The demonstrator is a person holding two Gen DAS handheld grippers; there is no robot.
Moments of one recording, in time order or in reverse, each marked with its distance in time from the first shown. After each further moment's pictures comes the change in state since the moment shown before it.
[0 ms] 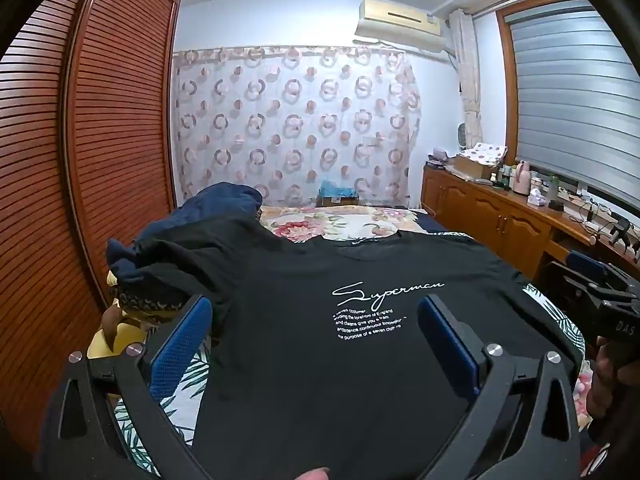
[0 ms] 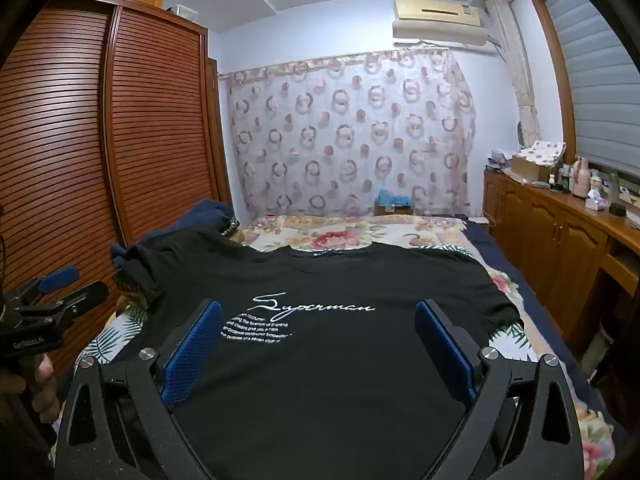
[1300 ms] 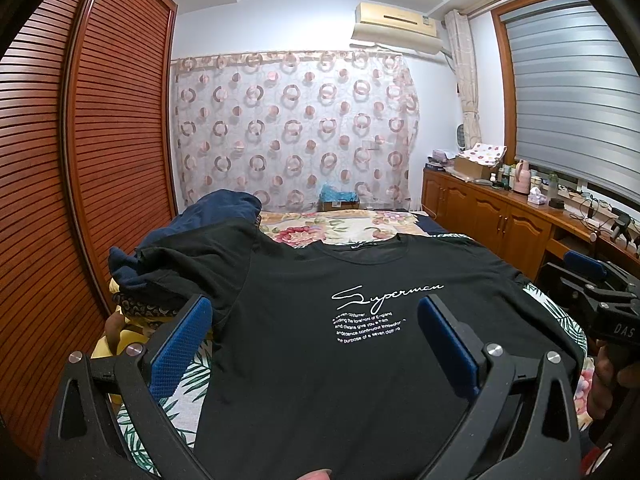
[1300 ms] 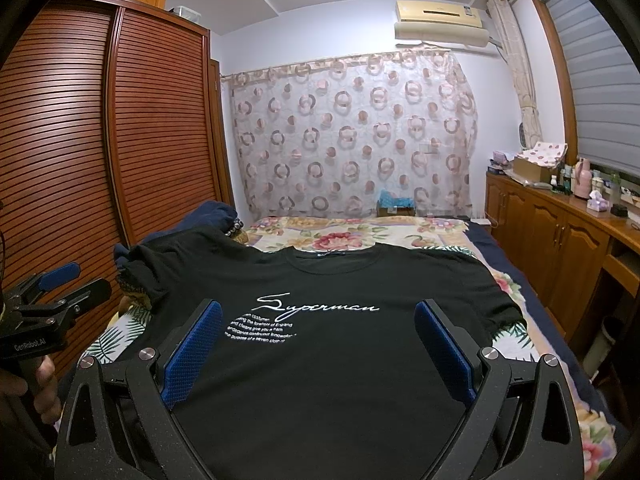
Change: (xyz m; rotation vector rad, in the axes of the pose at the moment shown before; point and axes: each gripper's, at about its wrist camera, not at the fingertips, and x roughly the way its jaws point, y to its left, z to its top) left arm -0.004 -0.002 0.002 0.014 -0.013 0.002; right arm 0.000 0.007 -0.001 -0.006 0.001 0.000
